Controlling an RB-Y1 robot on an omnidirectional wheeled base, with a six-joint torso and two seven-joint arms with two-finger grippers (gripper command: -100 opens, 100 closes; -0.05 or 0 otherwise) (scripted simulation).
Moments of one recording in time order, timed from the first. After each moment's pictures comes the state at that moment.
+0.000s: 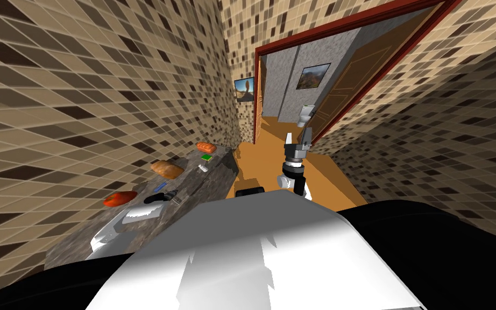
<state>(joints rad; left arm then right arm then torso) 0.49 0.90 0.23 -1.59 0.29 0.83 -0.44 0.47 0.00 0.01 -2.33 -0.01 -0.63 0.04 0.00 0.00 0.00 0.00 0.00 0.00</state>
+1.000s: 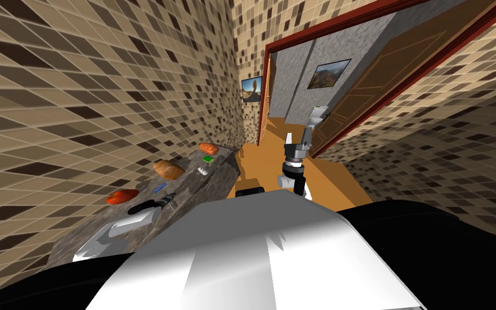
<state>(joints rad) 0.51 0.88 0.30 -1.46 0.45 0.65 -0.70 0.47 0.00 0.01 -2.33 -0.01 -0.63 0.04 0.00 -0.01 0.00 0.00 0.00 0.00</state>
